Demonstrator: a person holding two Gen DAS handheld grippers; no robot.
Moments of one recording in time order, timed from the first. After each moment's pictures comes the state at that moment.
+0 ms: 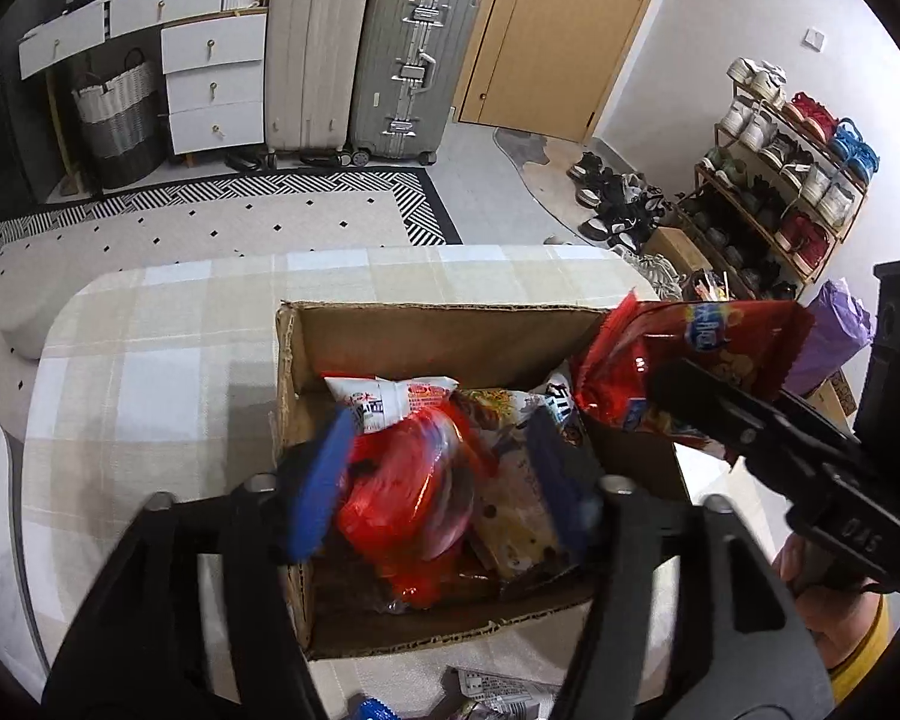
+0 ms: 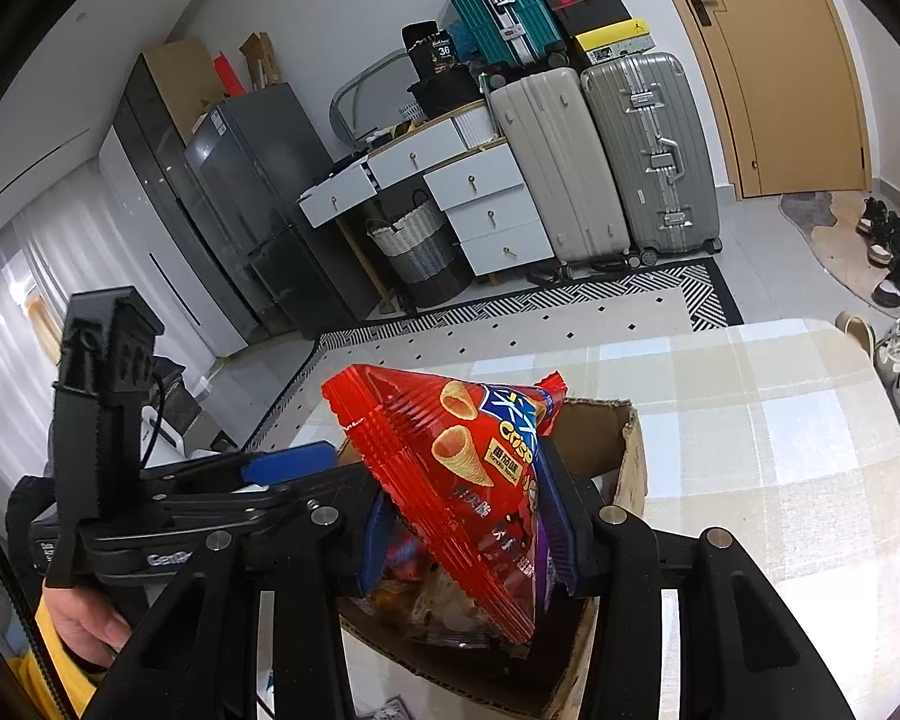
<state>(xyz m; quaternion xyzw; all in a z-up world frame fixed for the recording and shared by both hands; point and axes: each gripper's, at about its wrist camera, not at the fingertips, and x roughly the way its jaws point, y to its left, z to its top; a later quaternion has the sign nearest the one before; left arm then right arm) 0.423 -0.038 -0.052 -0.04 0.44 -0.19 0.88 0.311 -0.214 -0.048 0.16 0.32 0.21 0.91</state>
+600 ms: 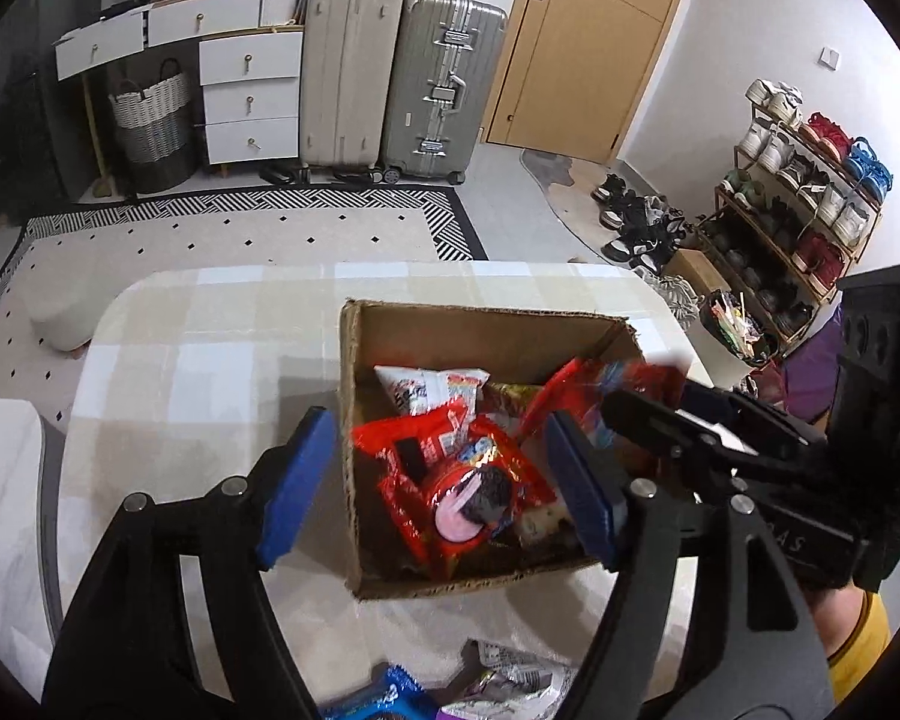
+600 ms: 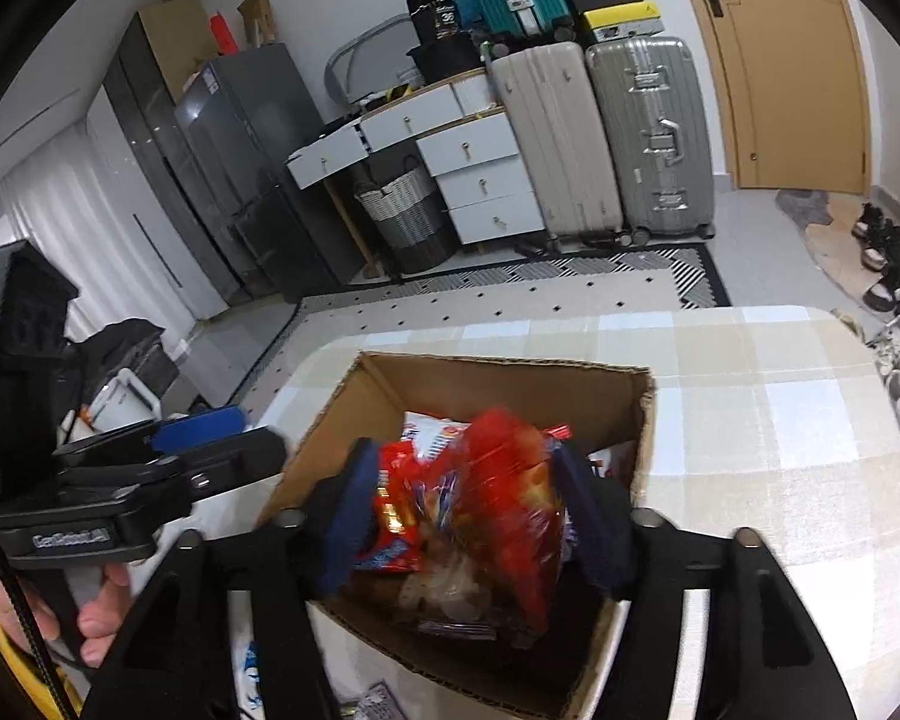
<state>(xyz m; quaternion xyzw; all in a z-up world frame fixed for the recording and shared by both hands) 0.369 -0.001 -0.025 -0.04 0.42 -0.15 0.89 0.317 -0.193 -0.055 0.12 0.35 0.19 0.91</state>
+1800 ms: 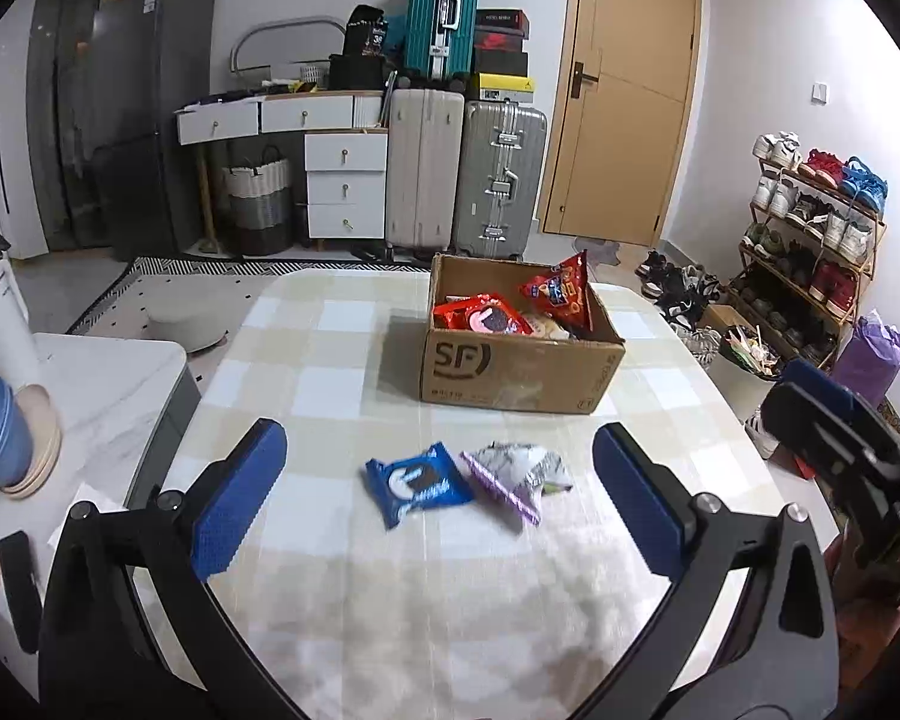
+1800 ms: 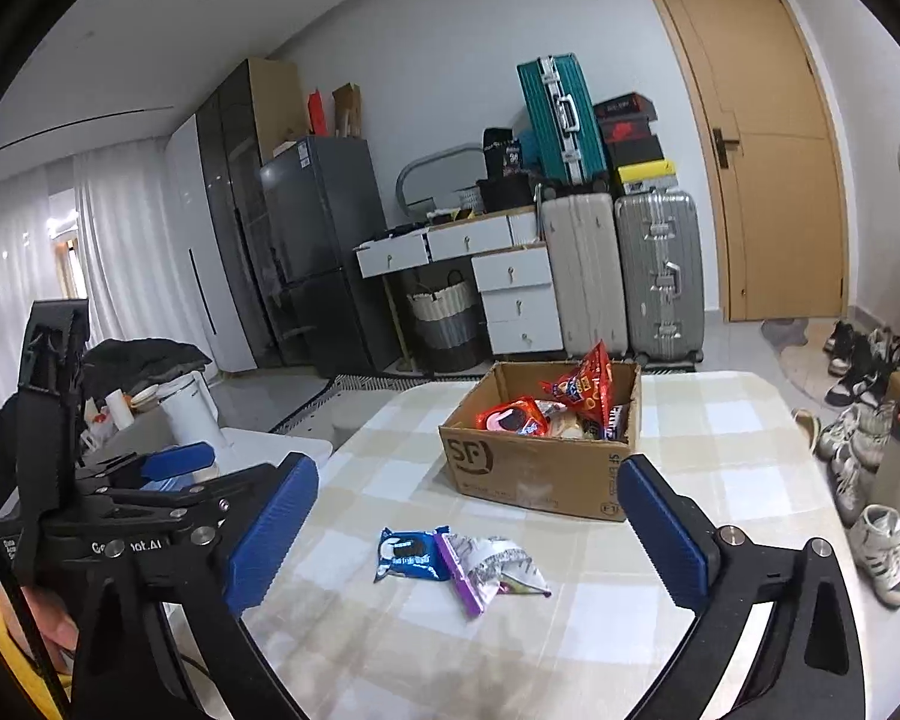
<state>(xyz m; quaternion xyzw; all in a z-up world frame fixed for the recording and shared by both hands) 0.013 0.050 0.031 -0.03 0.30 -0.05 0.95 -0.013 -0.172 -0.003 0.08 0.17 0.19 0.96</state>
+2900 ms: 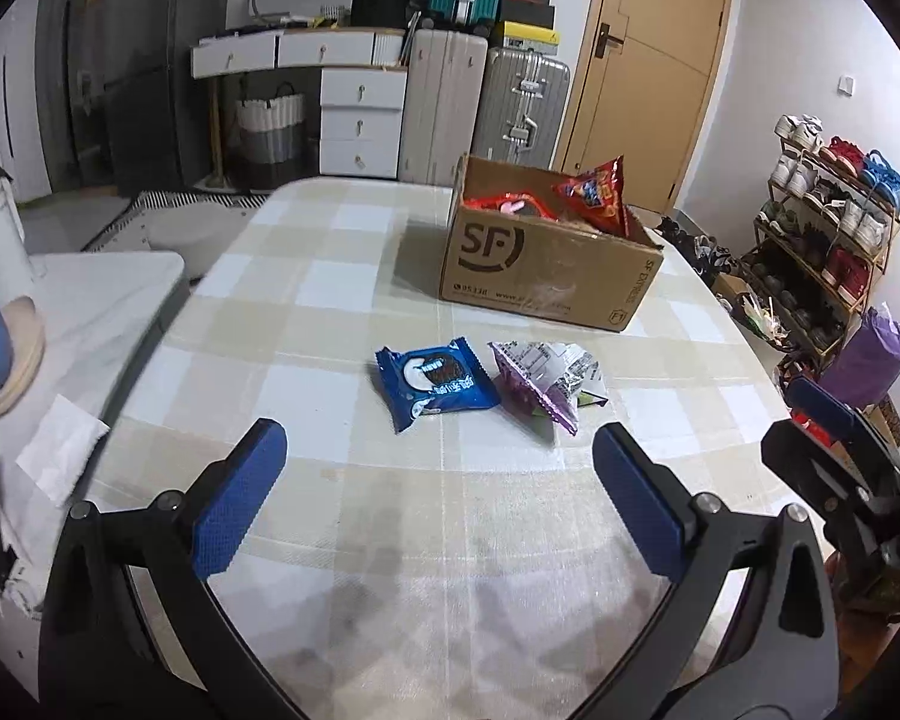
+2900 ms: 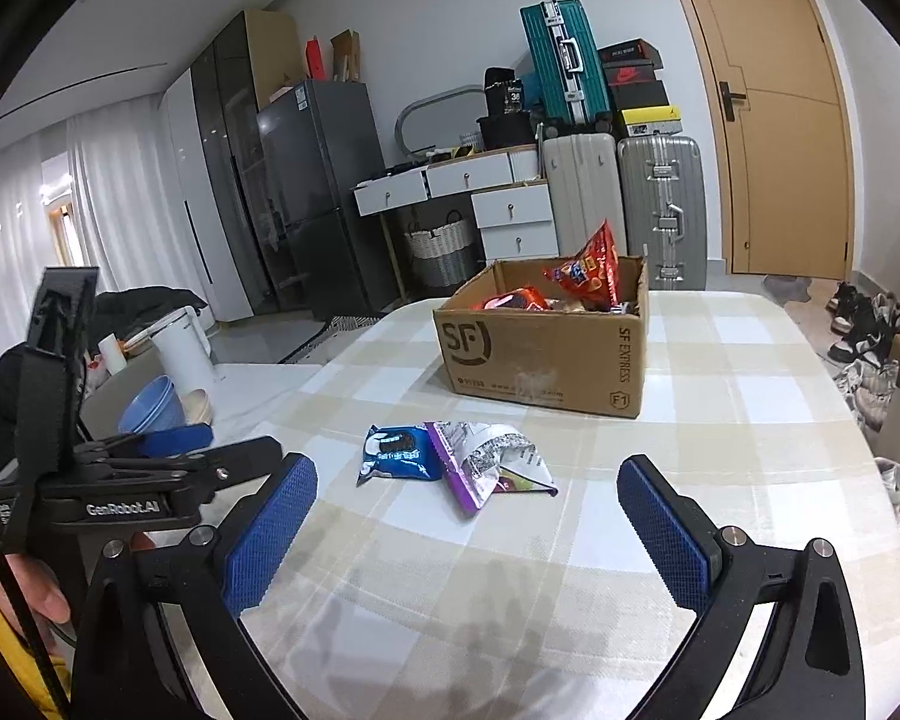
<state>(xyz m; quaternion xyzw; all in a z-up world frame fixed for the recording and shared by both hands) 0.024 0.059 -0.061 -0.07 0.36 -0.05 0.93 0.004 -0.166 -0.082 0.06 0.24 0.20 0.95</state>
